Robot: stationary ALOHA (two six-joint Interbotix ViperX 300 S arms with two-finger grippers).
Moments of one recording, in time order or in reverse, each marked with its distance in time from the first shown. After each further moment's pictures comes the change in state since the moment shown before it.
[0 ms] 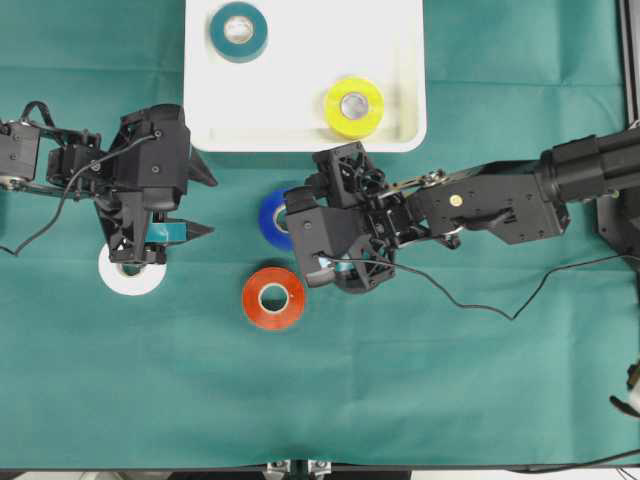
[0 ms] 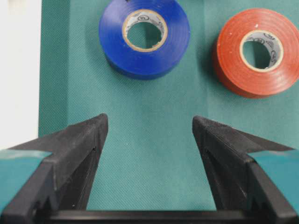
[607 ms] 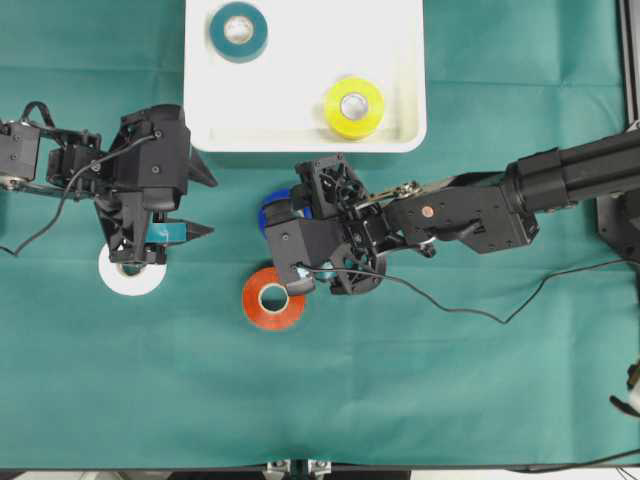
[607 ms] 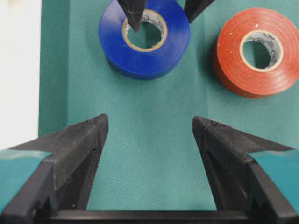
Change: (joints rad) left arm 0.000 0.000 0.000 0.000 0.000 0.000; right arm 0.009 0.089 -0.060 -0.002 0.002 0.000
